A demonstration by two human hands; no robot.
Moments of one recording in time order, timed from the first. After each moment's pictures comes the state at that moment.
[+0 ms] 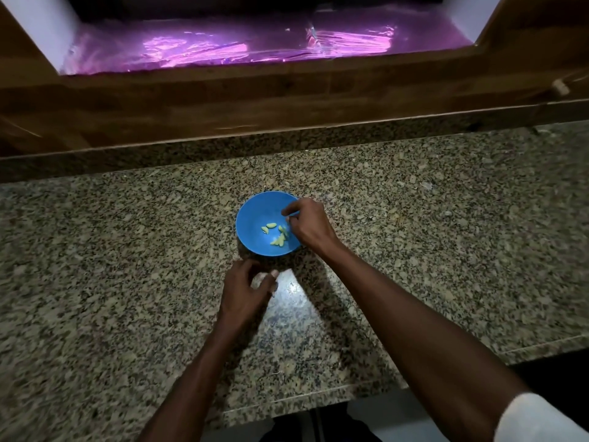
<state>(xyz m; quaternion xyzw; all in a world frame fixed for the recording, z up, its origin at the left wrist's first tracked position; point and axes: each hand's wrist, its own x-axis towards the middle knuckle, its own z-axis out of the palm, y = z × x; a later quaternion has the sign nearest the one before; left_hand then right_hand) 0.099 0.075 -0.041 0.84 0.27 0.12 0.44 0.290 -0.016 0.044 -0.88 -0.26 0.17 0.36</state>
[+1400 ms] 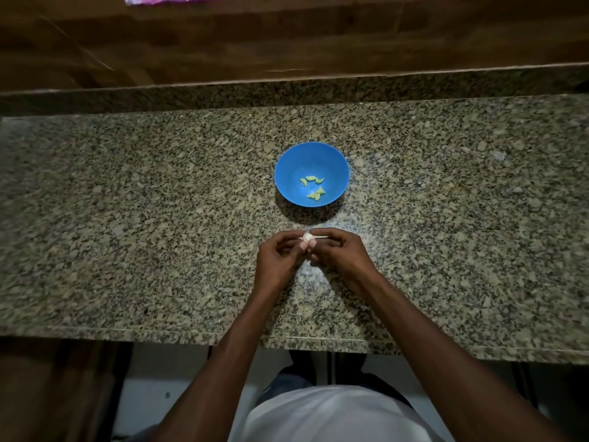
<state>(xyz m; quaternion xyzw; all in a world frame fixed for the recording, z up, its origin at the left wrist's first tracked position) 0.071 0.016 -0.019 0.63 0.40 0.17 0.64 0.188 -0.099 -0.016 -0.65 -0.06 0.44 0.62</state>
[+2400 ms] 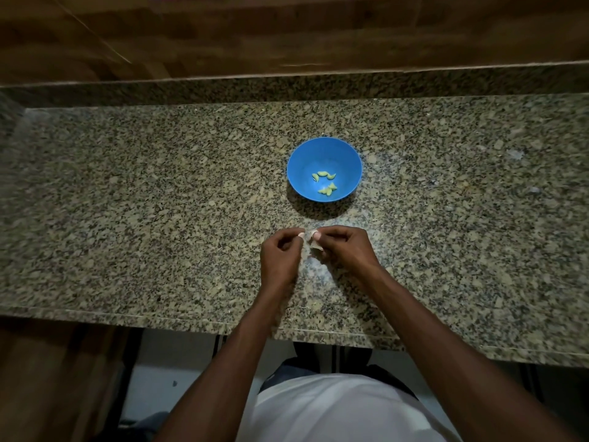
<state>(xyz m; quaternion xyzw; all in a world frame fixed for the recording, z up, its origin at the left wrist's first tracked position) 0.062 0.010 -0.009 0.62 0.49 0.19 0.58 0.183 -0.090 -0.024 -0.66 -0.05 0.43 0.61</state>
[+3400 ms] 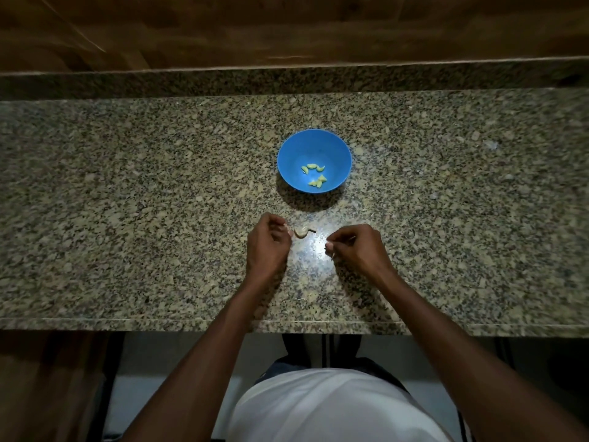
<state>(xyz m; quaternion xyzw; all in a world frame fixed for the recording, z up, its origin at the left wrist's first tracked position) 0.053 0.037 -0.018 0.77 0.42 0.14 0.45 0.186 -0.131 -0.011 -0.81 -0.20 0.32 0.44</state>
